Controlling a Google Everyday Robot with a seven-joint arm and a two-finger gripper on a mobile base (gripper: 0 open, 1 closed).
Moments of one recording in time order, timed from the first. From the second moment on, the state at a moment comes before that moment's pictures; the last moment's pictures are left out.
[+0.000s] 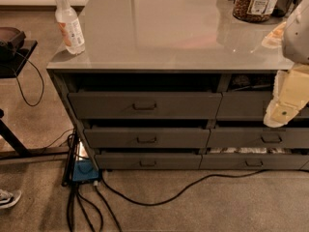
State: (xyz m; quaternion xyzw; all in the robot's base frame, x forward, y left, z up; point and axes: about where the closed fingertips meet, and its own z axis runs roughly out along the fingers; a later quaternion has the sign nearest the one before) arm 0.438 -0.217 0.976 -0.60 0.78 -0.03 0.16
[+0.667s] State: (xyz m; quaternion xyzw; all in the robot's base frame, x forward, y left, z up) arm 0.463 -0.213 0.965 -0.61 0.77 -0.06 0.18
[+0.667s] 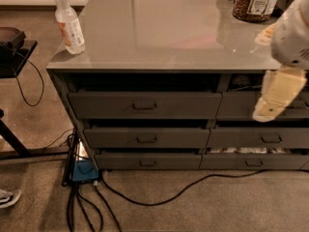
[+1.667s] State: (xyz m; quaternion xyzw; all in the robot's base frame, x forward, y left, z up) arm 0.487 -0.211 0.970 -0.61 0.76 -0.09 0.22
